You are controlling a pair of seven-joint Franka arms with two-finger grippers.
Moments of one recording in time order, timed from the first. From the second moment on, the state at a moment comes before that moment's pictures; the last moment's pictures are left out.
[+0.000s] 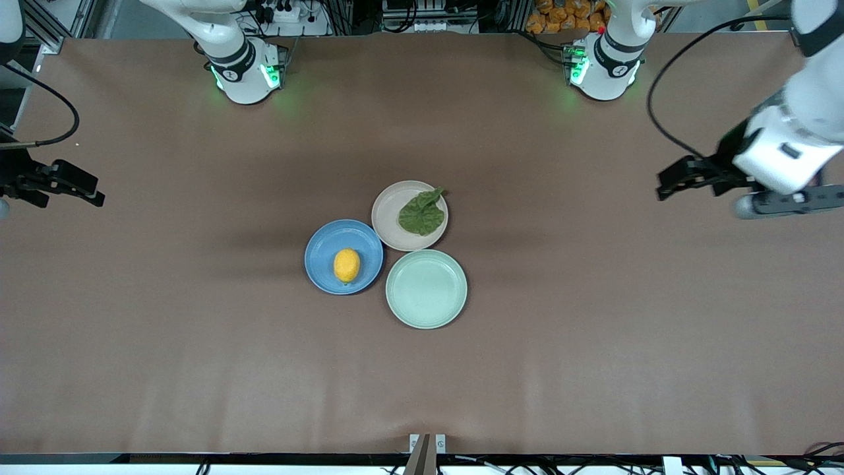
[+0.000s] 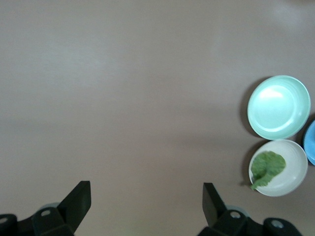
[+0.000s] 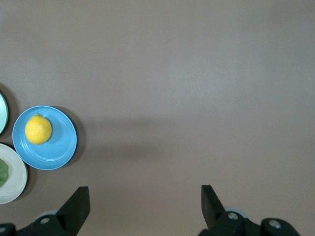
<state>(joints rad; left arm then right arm) -0.06 0.12 -0.17 -1.47 -0.07 1.58 -0.31 -0.10 0.06 0.03 -1.57 0.03 1.64 -0.05</state>
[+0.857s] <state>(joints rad) -0.46 0.39 -0.23 -1.50 -0.08 1.73 -0.72 0.00 0.19 0.05 -1.60 0.04 1.73 -0.04</state>
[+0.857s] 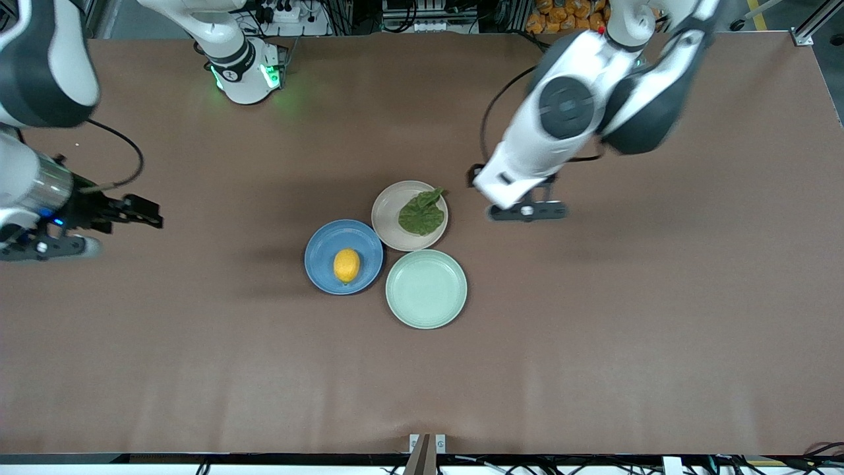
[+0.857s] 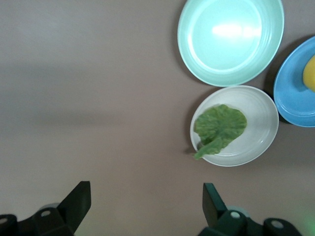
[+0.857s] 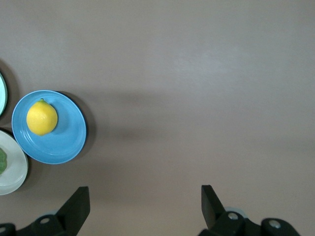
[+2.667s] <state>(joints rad) -0.73 0.75 -0.21 -1.50 0.02 2.10 -0.98 0.43 0.66 0.05 -1.67 0.04 2.33 0.59</state>
